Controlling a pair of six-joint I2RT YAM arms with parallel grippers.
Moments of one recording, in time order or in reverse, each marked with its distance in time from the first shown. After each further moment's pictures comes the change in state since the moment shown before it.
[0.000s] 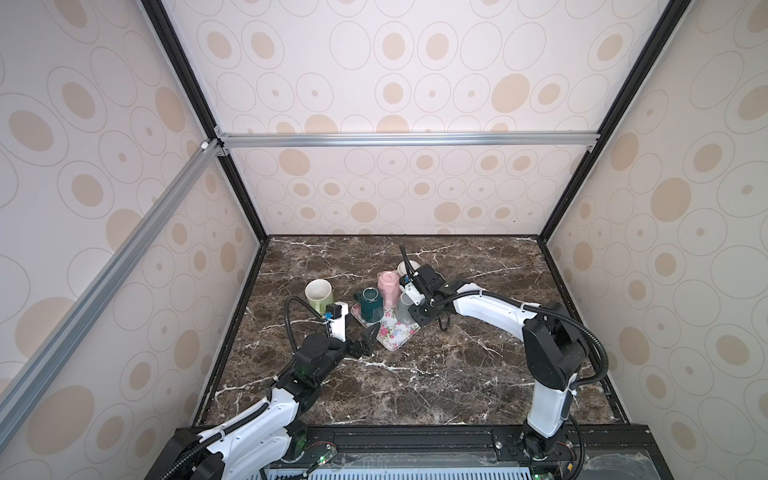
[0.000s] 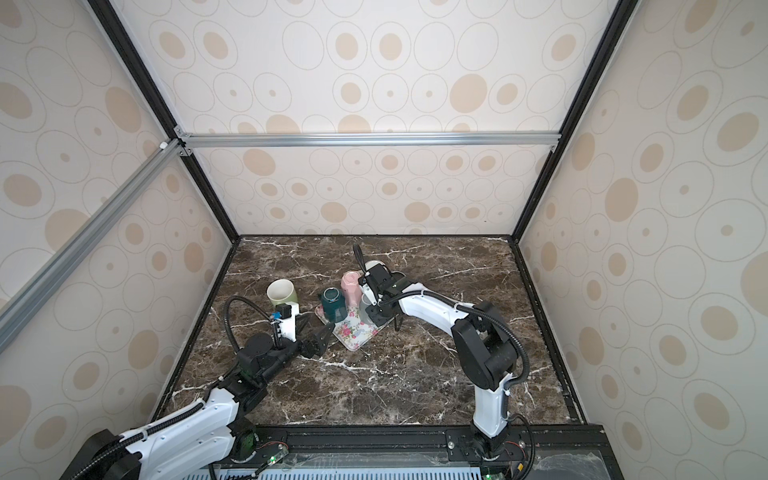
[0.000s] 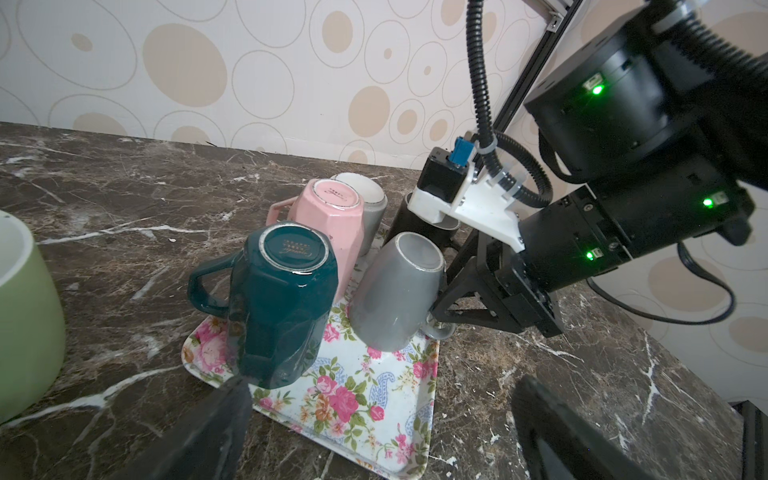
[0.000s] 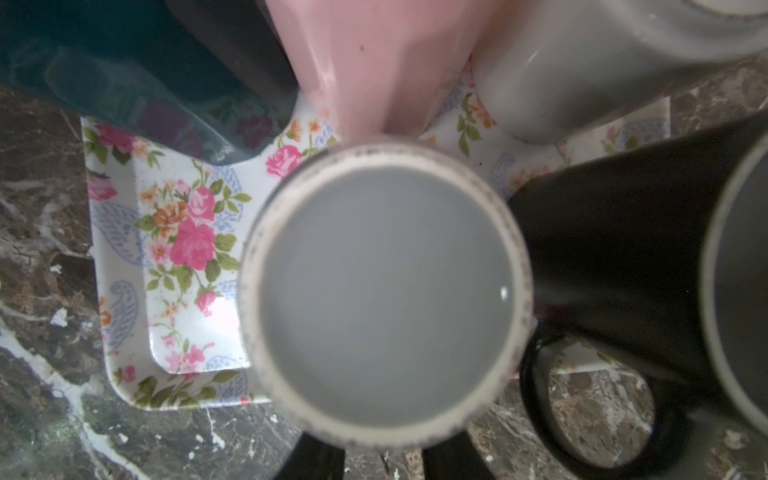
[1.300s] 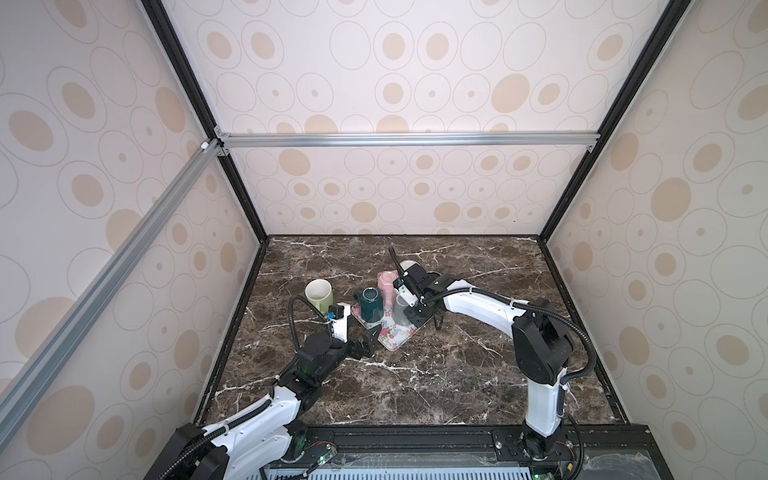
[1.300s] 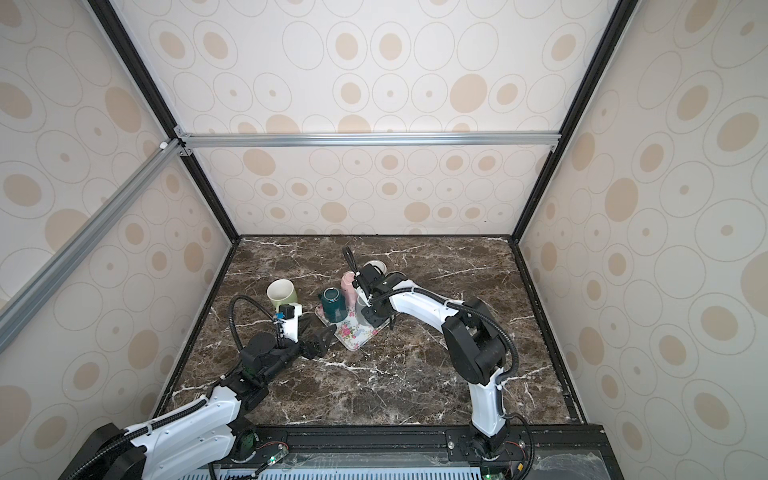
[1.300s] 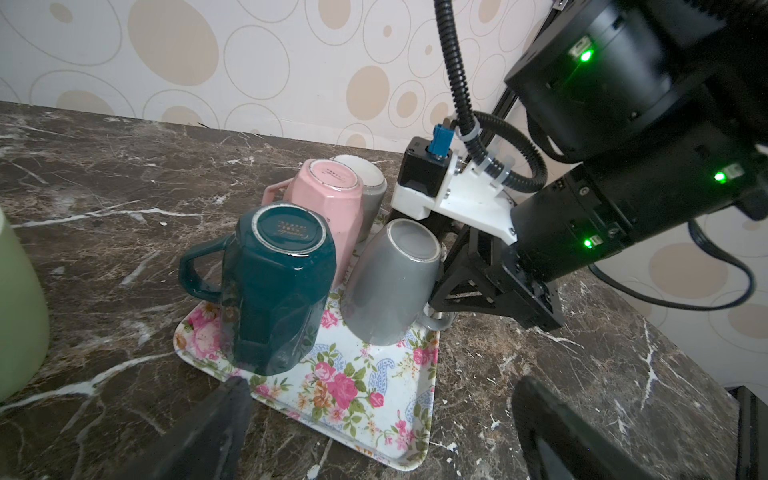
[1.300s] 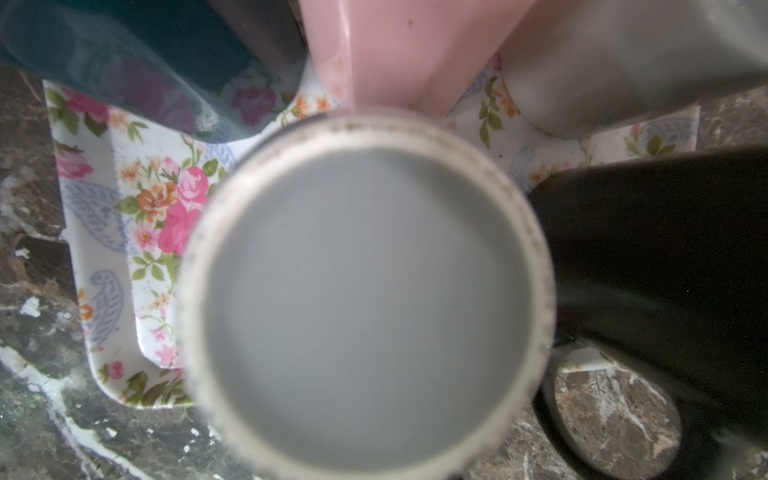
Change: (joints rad) left arm 0.000 0.034 0.000 0.000 0.018 -0.002; right arm 0.033 0.069 0.101 -0.113 0.048 -0.014
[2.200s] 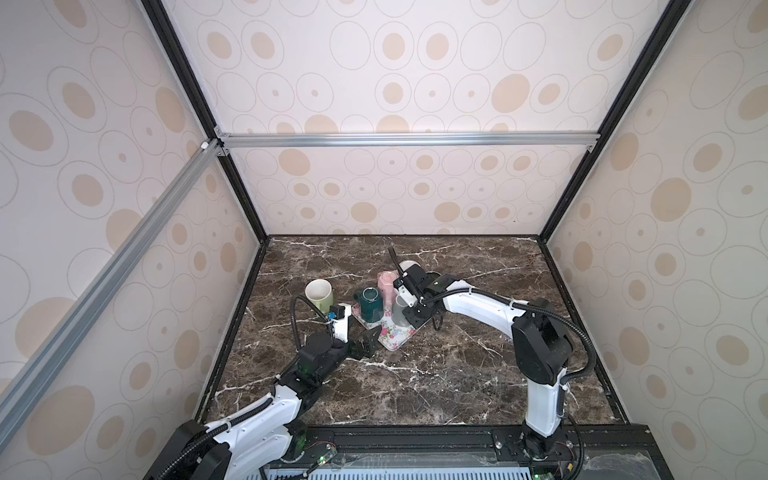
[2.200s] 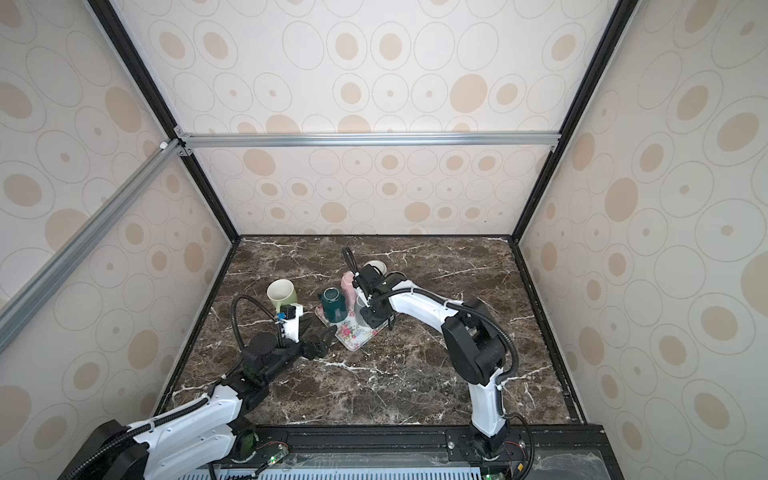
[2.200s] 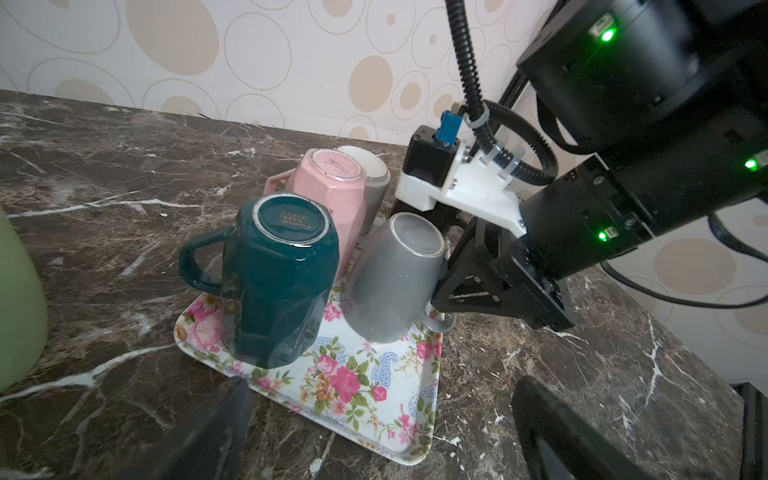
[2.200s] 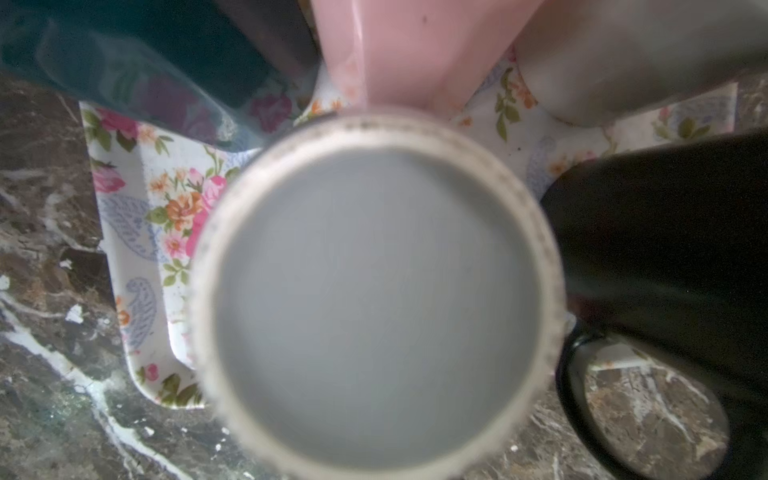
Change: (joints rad) left arm 0.000 0.021 0.000 0.000 -0.001 0.000; right arm 0.005 -0.002 -0.003 0.003 -0.048 0.066
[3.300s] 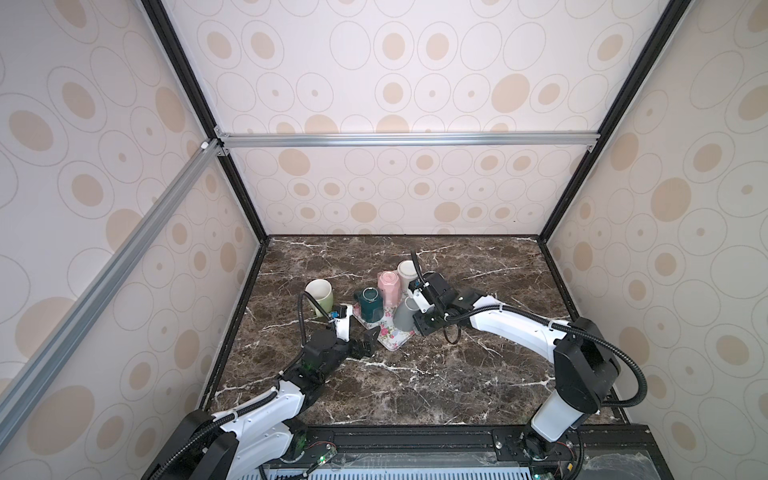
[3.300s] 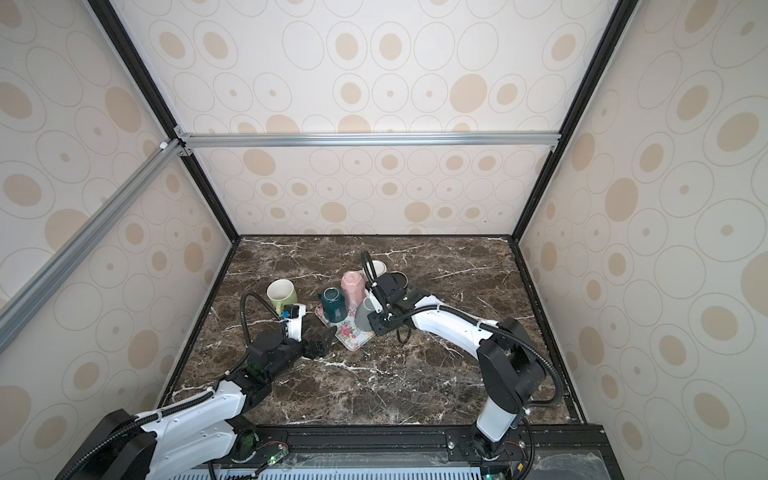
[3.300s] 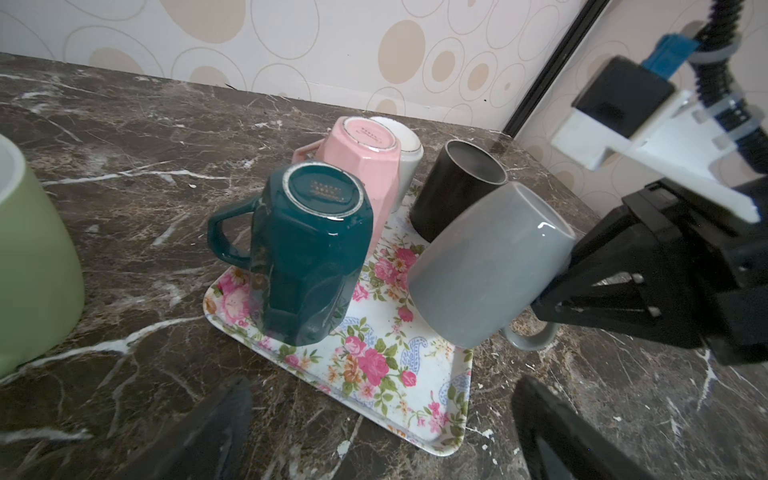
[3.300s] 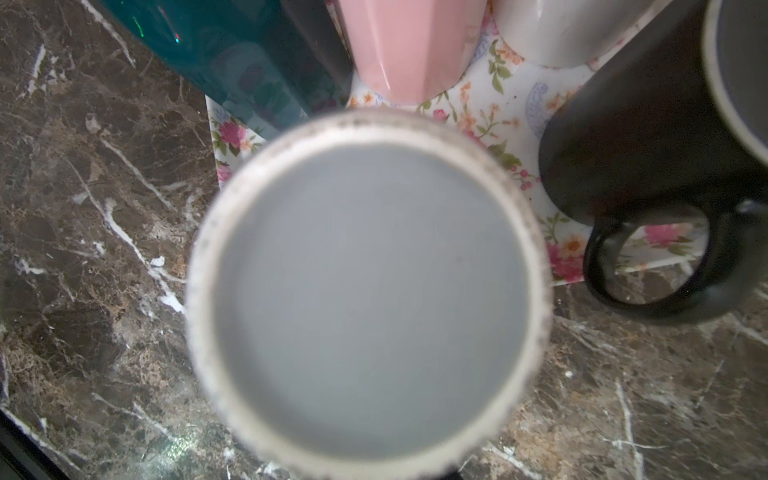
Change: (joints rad) left arm 0.000 0.063 0.034 -0.060 -0.069 0.010; right arm 0.002 -0.299 -0.325 0.197 -0.093 0.199
